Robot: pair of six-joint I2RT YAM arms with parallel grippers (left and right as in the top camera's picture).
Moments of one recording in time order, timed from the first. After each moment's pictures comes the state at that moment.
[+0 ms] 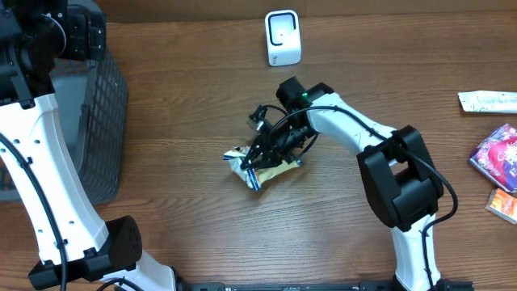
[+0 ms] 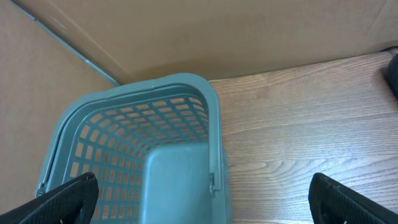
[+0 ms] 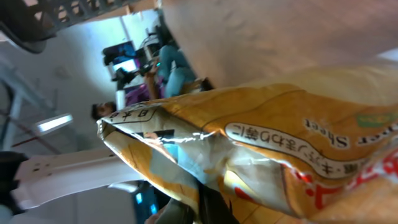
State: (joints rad) left arm 0.24 1.80 2.45 -1.29 -0.01 0.37; right arm 0.55 2.19 1.61 -1.03 -1.27 0.16
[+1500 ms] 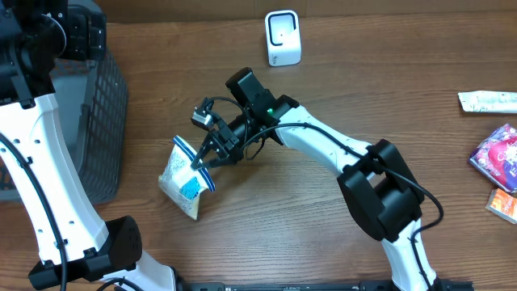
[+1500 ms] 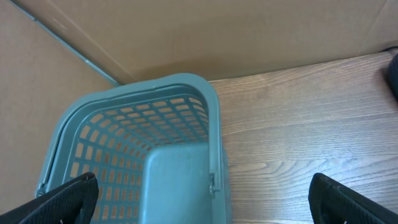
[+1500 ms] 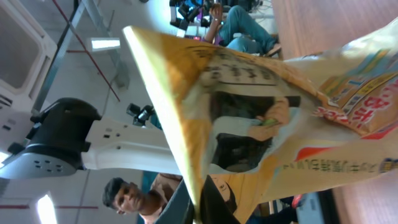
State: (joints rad) left arm 0.24 1.80 2.45 -1.29 -0.01 0.37; right arm 0.71 2.22 1.71 -0.35 -1.55 0.62
